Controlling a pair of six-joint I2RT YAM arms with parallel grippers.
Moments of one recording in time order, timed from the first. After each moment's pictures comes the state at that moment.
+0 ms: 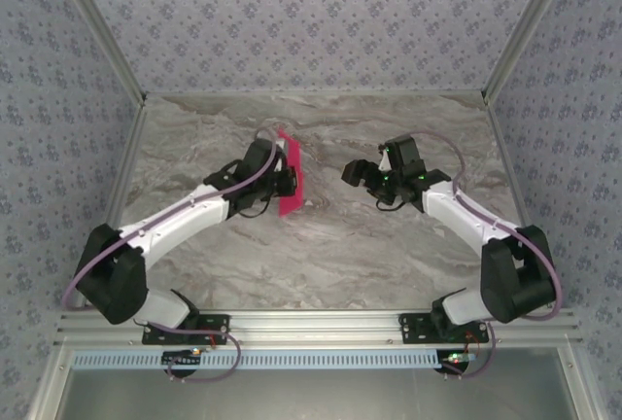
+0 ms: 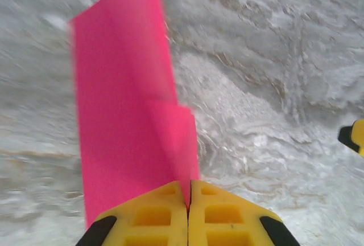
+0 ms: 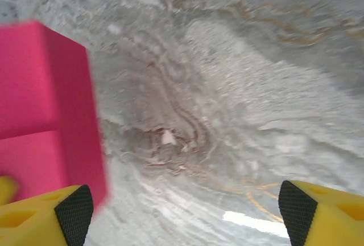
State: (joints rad) left arm -0.71 1.43 1.10 -0.45 -0.09 -0.59; right arm 0.37 1.40 0.91 -0.34 -0.32 0.74
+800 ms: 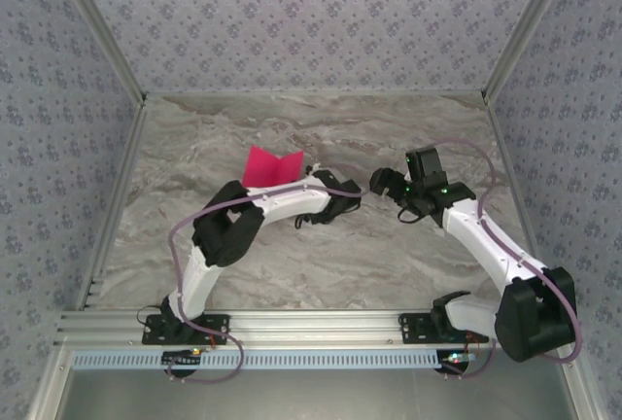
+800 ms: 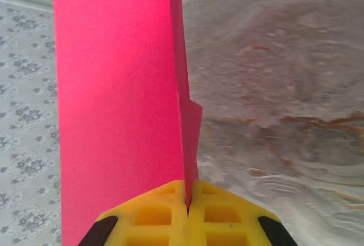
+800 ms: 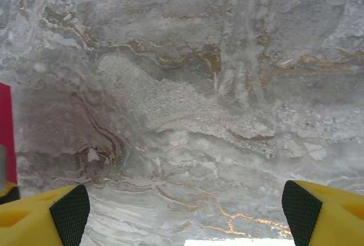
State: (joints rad) left arm -1.00 2.17 1.63 -1.25 -0.93 -0.64; right arm 0.30 1.20 0.83 -0.52 -0.10 0.70
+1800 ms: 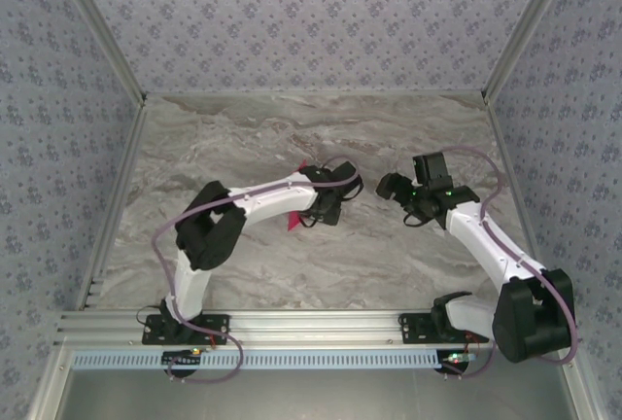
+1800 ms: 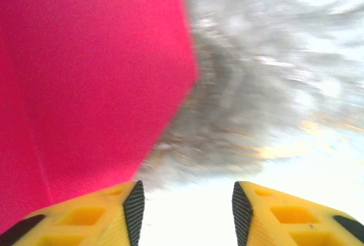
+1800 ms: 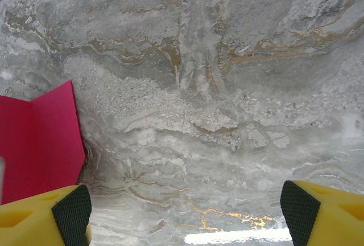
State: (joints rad) left arm -0.96 2.01 1.54 -0.84 -0.21 -0.63; right arm 0.24 1.19 0.78 -0.53 -0.12 0.71
